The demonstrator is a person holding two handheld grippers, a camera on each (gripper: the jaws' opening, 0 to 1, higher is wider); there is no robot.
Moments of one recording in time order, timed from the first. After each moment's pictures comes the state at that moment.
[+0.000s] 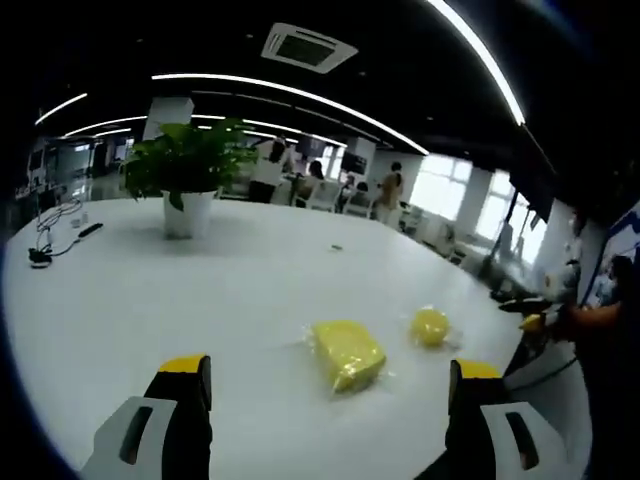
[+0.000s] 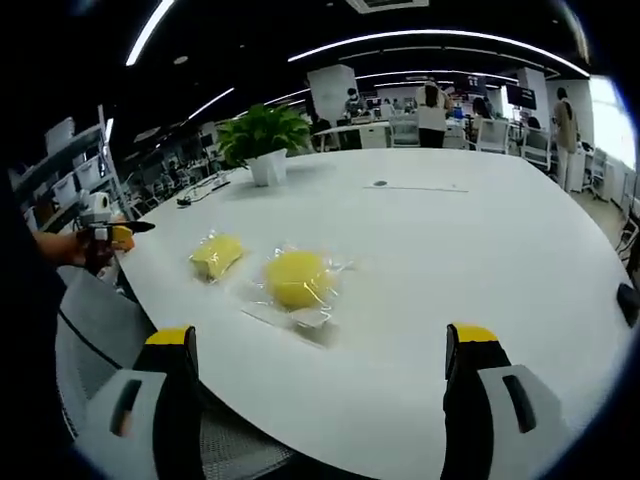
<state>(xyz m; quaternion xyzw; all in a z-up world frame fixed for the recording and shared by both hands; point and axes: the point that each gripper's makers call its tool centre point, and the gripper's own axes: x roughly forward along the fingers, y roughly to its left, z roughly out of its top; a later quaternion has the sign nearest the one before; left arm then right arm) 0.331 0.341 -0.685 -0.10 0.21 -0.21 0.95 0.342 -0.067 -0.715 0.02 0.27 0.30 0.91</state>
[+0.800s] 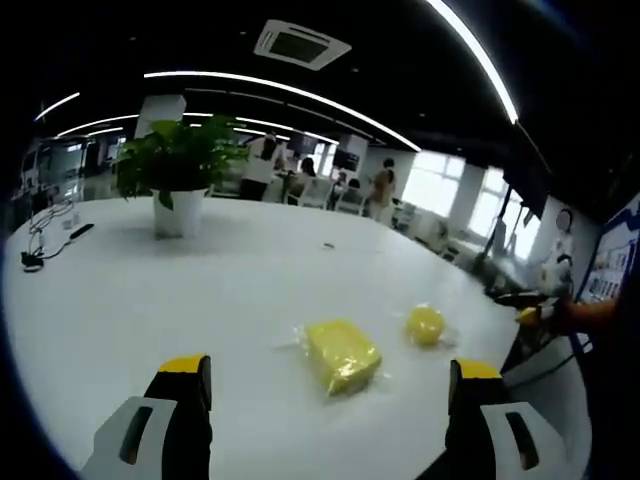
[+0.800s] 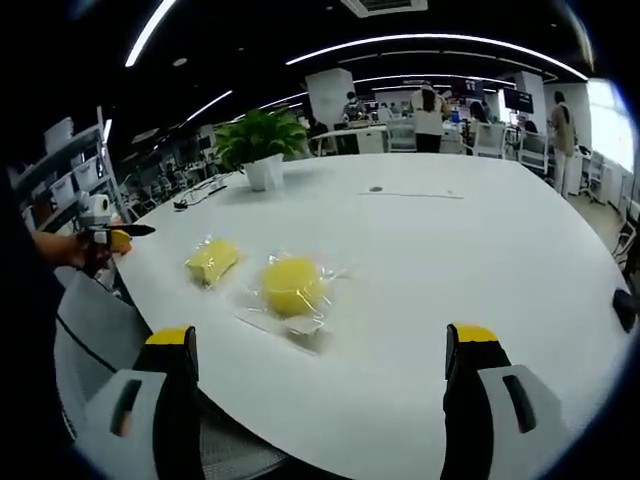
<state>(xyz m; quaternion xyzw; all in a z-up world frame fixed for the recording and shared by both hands) 0.338 0.333 -0.685 -0.09 0.22 -0.23 0.94 0.349 -0.072 -0.708 0.02 0.26 0.30 0.92</state>
